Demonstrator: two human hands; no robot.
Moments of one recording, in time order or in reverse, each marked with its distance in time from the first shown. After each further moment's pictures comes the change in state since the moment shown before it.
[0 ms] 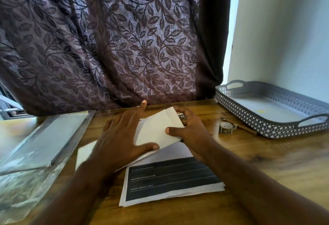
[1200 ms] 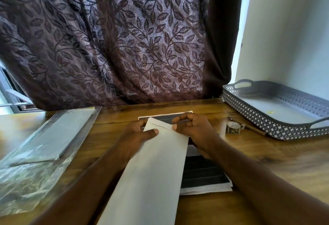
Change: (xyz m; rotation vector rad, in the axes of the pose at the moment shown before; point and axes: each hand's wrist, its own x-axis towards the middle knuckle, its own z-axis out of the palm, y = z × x) left_hand 0.007 0.021 0.007 -1.216 -0.177 -0.608; right_hand 0.002 0.007 -0.004 -0.093 -0.083 -0.031
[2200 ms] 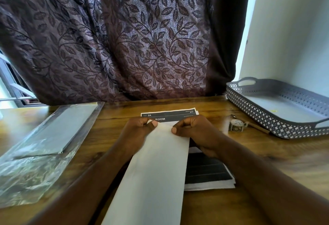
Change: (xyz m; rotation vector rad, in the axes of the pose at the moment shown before) left_hand 0.013 -0.016 -0.005 0.165 0.070 0.155; right_hand -0.006 -0.005 -0.002 -0.020 -0.188 0.149
